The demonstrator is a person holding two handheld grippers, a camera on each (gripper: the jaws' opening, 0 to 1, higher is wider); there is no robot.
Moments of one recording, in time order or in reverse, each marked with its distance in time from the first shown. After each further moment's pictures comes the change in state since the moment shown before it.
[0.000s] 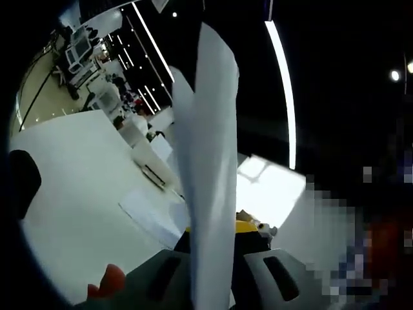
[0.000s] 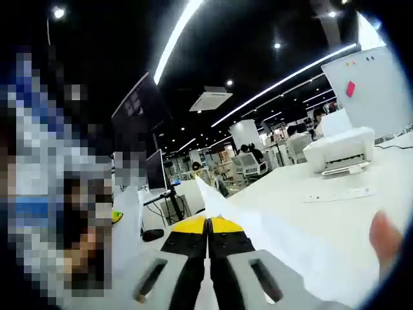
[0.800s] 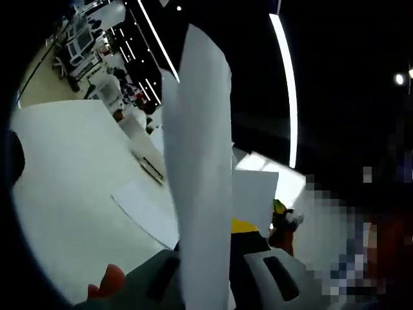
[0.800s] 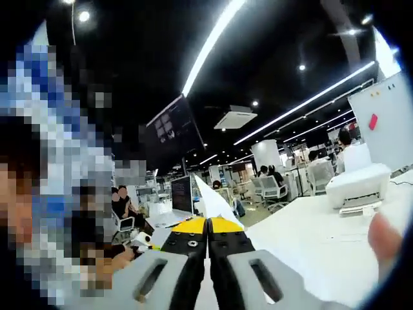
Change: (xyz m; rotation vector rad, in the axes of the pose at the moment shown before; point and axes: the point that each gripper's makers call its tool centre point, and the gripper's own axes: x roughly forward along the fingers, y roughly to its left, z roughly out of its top) left arm 0.031 0.013 -0.020 -0.040 0.025 -0.008; right arm -0.022 0.094 0.090 -0.105 -0.109 0.154
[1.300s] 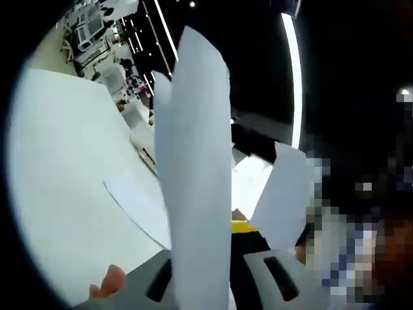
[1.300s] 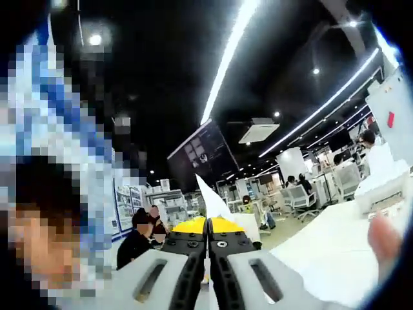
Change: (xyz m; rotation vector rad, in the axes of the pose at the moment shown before) left arm 0.031 0.021 -0.017 -0.088 -0.007 -0.014; right arm -0.011 0.075 0.063 0.152 -0.125 0.237
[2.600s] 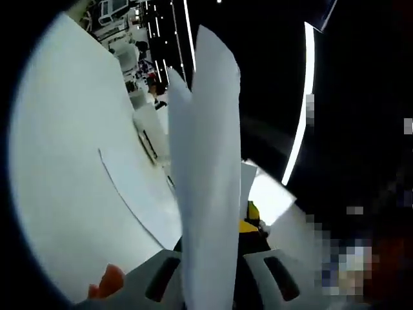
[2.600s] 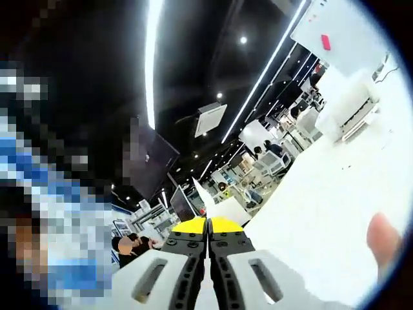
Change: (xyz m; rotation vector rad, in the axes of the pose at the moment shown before) left arm 0.017 0.014 -0.024 -0.170 0.000 -0.032; right arm -0.009 -0.181 -0.120 0.320 -0.013 -0.300
